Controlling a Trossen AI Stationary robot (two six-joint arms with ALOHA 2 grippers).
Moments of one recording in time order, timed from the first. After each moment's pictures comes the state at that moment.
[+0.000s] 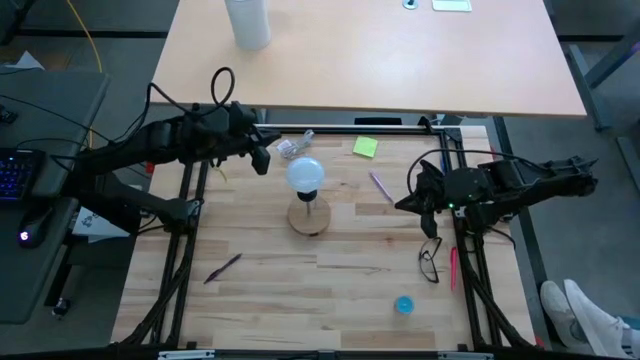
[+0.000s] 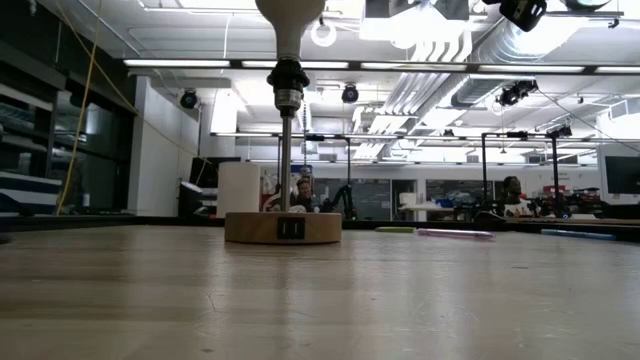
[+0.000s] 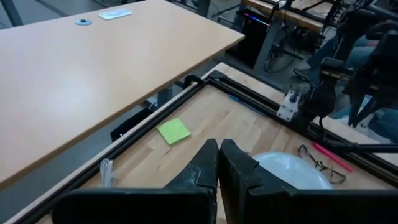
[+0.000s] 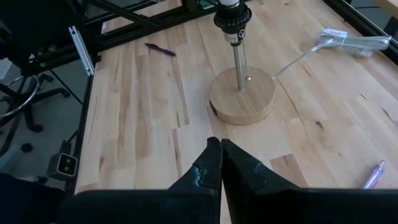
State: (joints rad) left arm 0.14 1.19 1.51 -0.74 -0.37 -0.34; right arm 0.21 0.89 1.03 -0.75 0.18 0.41
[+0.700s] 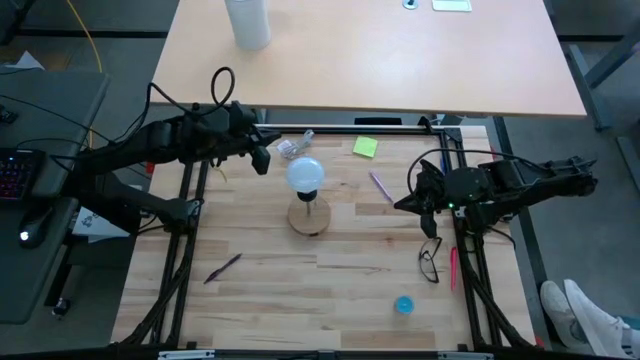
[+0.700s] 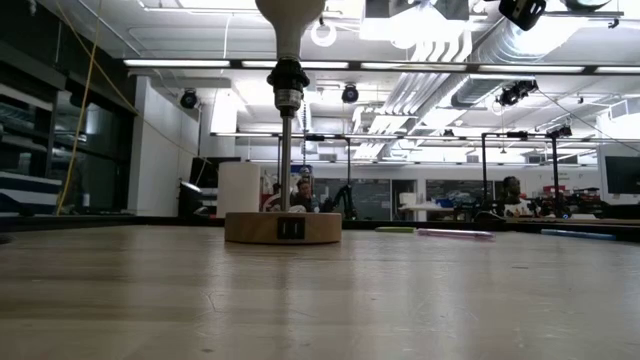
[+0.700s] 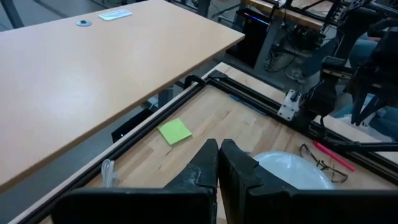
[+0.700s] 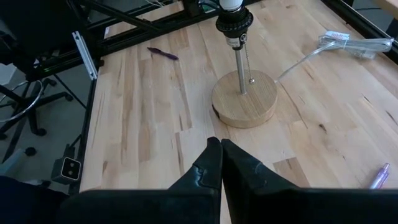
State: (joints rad) left arm 0.14 1.19 1.51 -0.74 -0.37 -0.33; right arm 0.21 0.89 1.03 -0.74 0.18 0.42
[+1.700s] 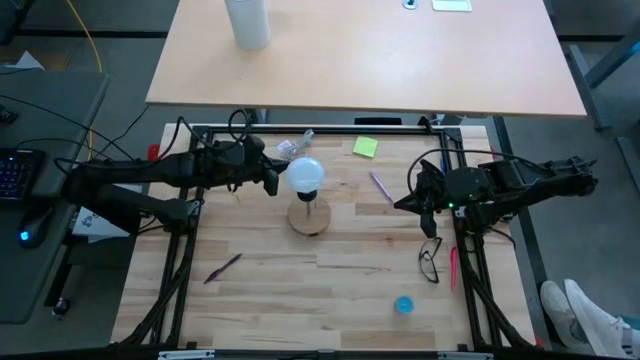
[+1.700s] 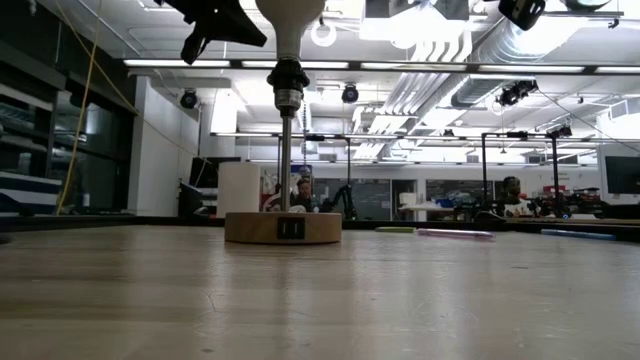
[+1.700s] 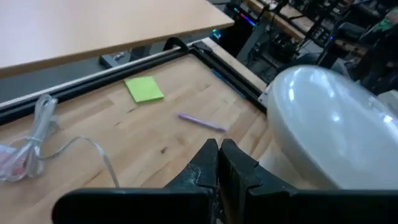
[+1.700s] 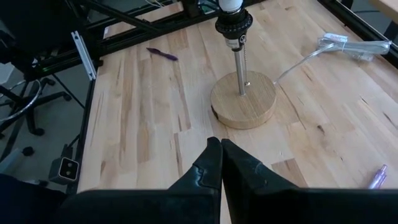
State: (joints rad) left arm 0.11 1.07 0.96 -0.29 -0.29 -0.59; right arm 0.21 0.89 1.03 -0.73 0.18 0.41
